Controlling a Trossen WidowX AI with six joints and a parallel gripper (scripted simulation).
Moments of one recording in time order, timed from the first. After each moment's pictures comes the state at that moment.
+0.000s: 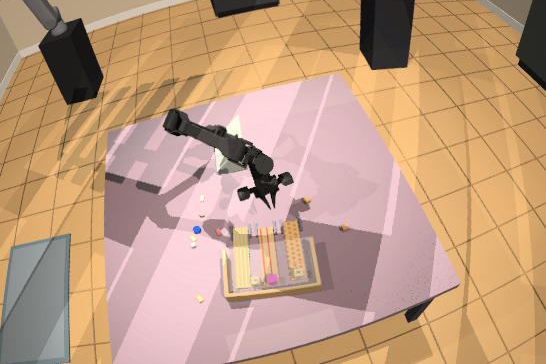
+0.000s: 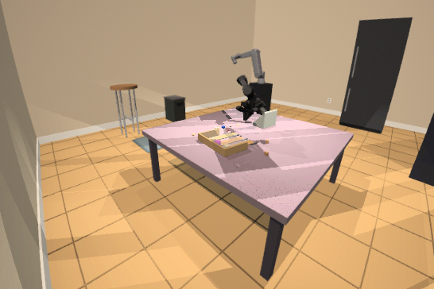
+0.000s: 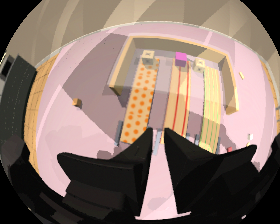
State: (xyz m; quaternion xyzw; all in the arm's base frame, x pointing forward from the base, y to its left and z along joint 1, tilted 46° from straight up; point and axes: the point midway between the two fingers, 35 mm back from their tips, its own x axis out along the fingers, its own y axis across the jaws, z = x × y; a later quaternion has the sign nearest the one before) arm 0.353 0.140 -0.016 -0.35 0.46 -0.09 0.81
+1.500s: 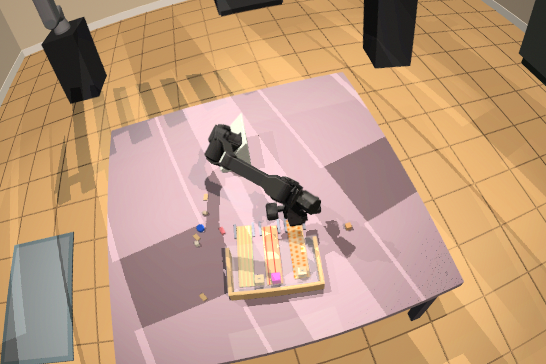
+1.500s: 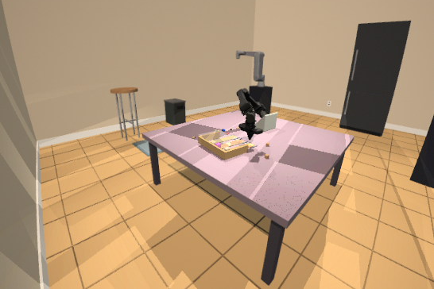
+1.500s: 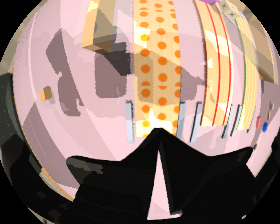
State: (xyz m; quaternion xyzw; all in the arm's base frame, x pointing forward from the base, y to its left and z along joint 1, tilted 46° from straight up) arm 0.378 0.113 -0.128 -0.27 0.63 -0.27 0.68
